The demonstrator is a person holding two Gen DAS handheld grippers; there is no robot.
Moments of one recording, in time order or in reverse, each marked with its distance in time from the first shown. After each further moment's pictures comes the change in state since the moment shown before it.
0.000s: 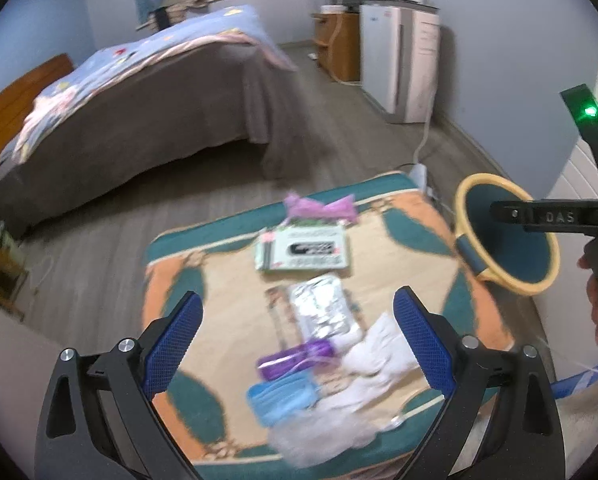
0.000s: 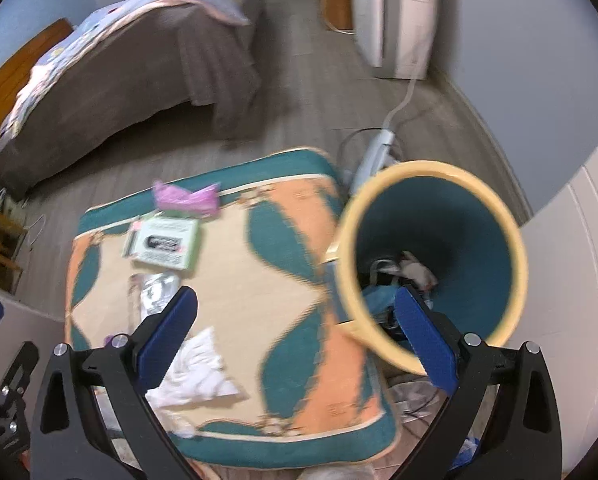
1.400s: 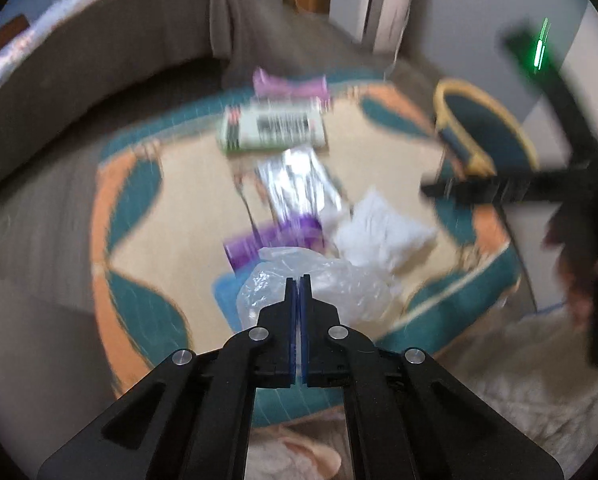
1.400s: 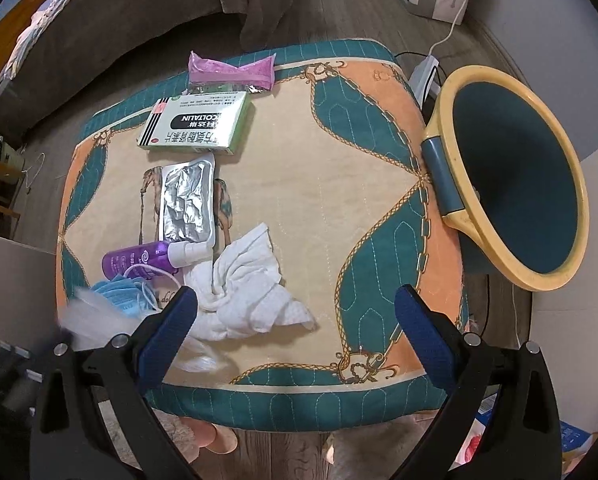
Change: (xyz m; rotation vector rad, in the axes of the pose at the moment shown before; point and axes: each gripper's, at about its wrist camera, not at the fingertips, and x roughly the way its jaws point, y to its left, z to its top) left arm 0.032 0.017 -0.078 0.037 0.196 -0.179; right arm 0.063 0.065 -0.074 -0.040 0.226 -0.003
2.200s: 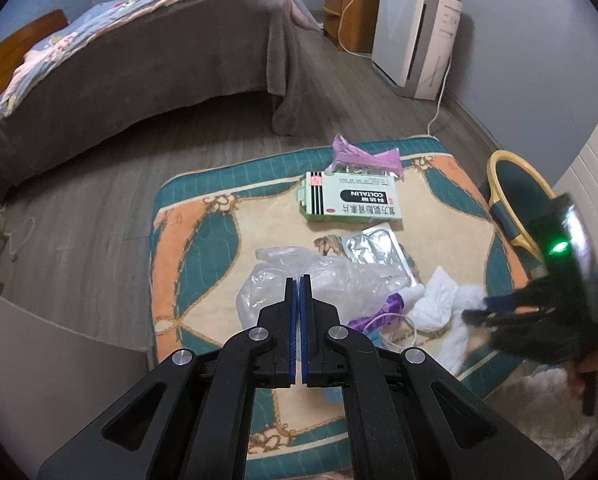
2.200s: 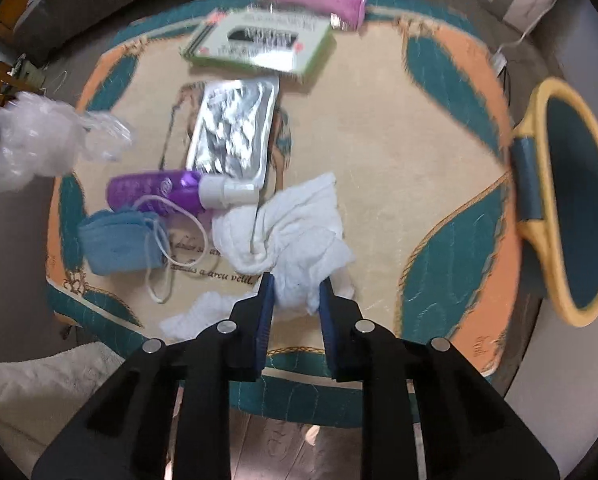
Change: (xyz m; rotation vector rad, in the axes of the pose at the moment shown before) left arm -0.004 0.073 0.041 -0.089 -0.089 0.071; right arm 0.033 0.048 -0.004 -0.223 0.149 0.027
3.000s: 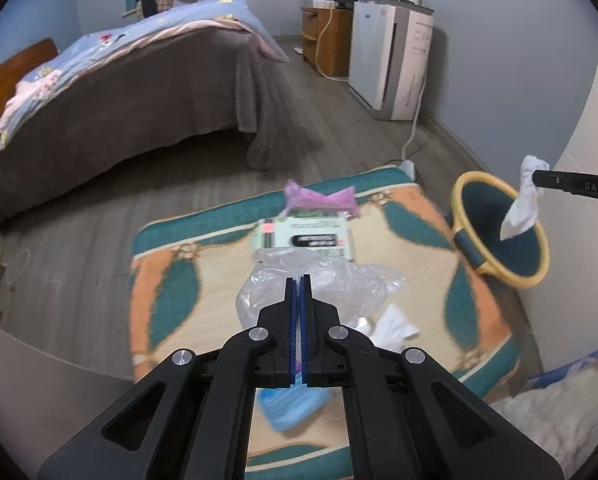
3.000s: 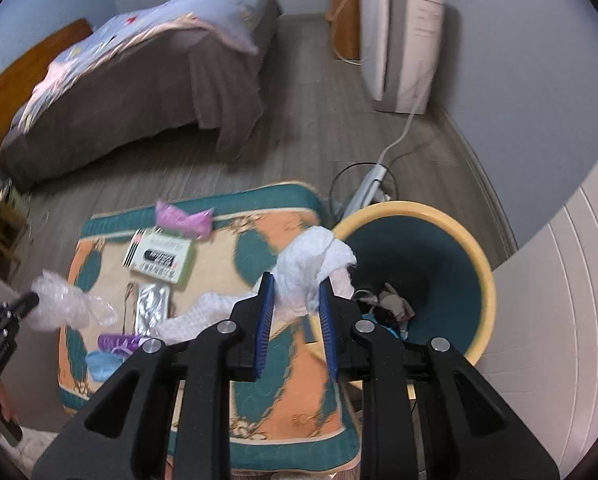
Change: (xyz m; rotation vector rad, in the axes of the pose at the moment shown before) left arm -0.022 -0.069 0.031 0.055 -0.094 -0.031; right arm -0.160 -0.162 0.007 0.212 -0.469 -0.075
